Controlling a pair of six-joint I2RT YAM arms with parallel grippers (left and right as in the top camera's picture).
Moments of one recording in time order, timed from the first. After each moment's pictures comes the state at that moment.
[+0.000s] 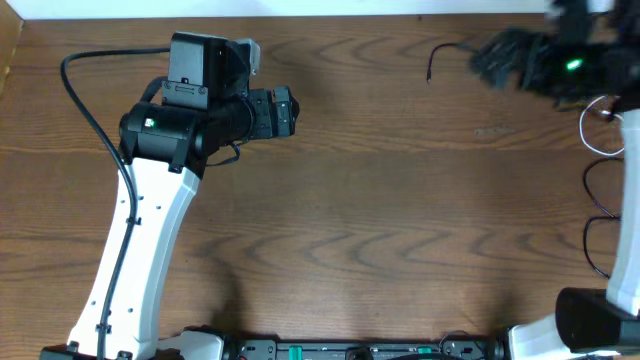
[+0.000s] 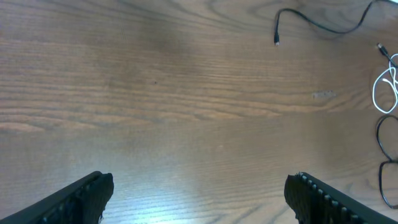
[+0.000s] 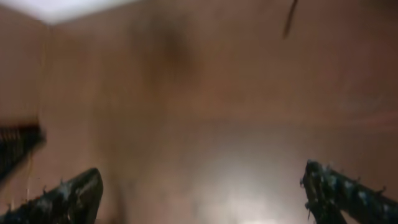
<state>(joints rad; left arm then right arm) -0.20 1.46 1.56 -1.01 0.25 -0.27 0.00 1.68 2.09 -1.43 -0.48 0.15</state>
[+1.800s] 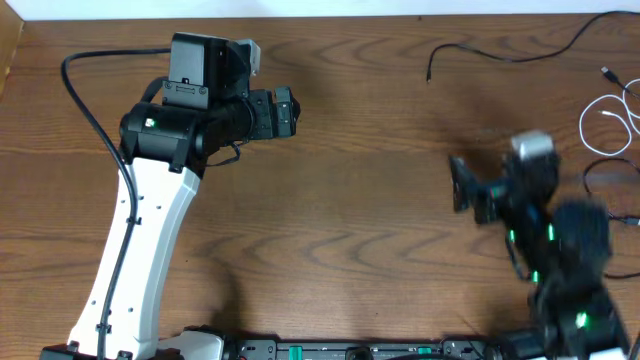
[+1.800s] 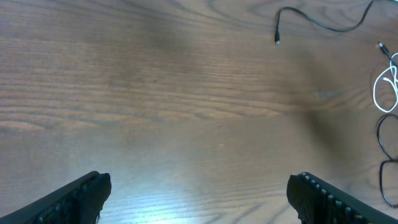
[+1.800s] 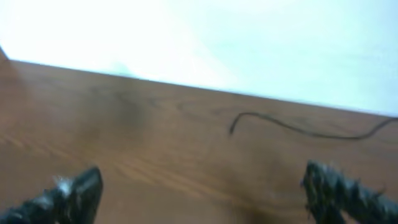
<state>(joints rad) -0.20 1.46 1.56 -1.01 0.25 -0.27 0.20 0.56 0.54 -0.16 -0.07 0.01</state>
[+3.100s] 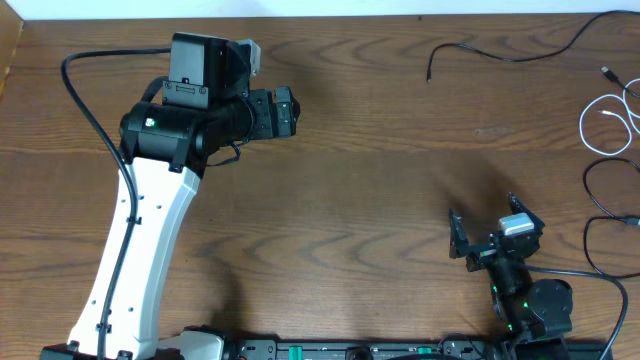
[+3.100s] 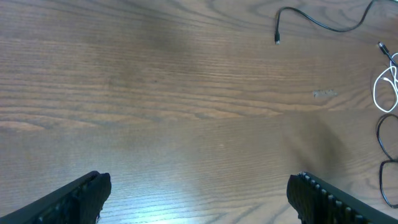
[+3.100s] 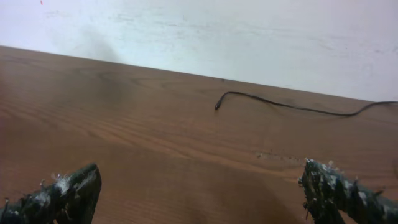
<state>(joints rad) -0.20 1.46 1.56 -1.01 0.25 -0.27 0.16 0.01 0.01 -0.07 -0.08 -0.04</state>
